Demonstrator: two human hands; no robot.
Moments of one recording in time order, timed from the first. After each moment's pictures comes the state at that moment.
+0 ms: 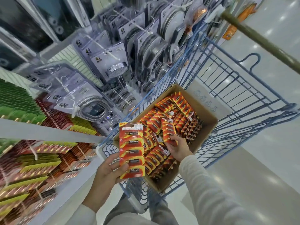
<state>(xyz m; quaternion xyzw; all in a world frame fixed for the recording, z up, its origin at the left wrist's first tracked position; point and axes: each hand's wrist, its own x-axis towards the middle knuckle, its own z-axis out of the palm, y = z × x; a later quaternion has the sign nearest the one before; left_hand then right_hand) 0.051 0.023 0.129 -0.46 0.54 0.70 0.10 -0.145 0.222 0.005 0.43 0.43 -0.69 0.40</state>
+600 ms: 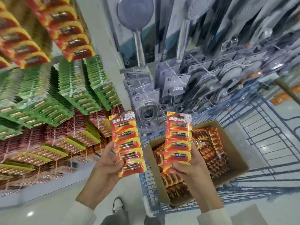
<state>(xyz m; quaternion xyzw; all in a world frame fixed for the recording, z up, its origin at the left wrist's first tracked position) 0.167 0.009 0.222 -0.34 0.37 0.85 -0.19 -0.041 0.190 0.229 -0.03 0.51 -0.70 0.50</state>
